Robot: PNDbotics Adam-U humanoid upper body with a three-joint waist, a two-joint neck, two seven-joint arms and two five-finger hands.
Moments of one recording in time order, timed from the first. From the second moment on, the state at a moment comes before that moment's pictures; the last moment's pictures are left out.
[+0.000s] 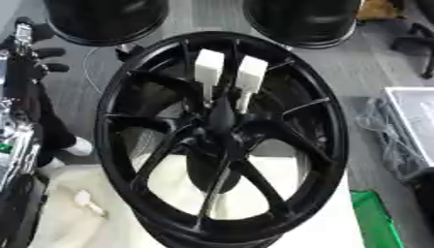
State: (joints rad) left arm -0.34 0.41 0.08 -1.76 0.21 0.20 0.31; right arm -0.80 -1.07 0.37 -1.99 -0.21 -0.12 0.29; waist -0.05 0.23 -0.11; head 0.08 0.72
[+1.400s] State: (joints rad) left arm -0.33 0.43 0.11 -1.75 0.21 0.19 0.33; right arm -0.95 -0.86 0.54 -1.99 0.00 0.38 0.38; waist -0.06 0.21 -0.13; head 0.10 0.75
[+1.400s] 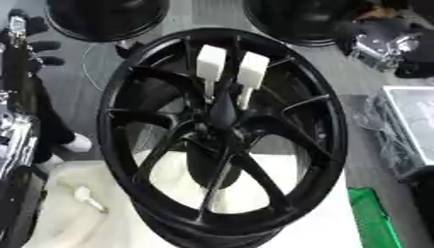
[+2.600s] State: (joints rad) left arm -0.35 0.43 0.13 -1.79 0.23 0.18 0.36; right arm -0.99 -0.63 0.59 -1.69 0.22 0.38 0.49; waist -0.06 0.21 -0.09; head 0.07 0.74
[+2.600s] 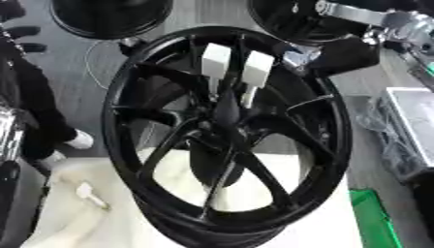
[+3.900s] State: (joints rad) left arm -0.36 0.41 0.13 -1.79 0.26 0.18 0.38; right arm -1.01 -0.58 0.57 -1.59 0.15 0.47 0.47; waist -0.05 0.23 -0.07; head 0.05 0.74
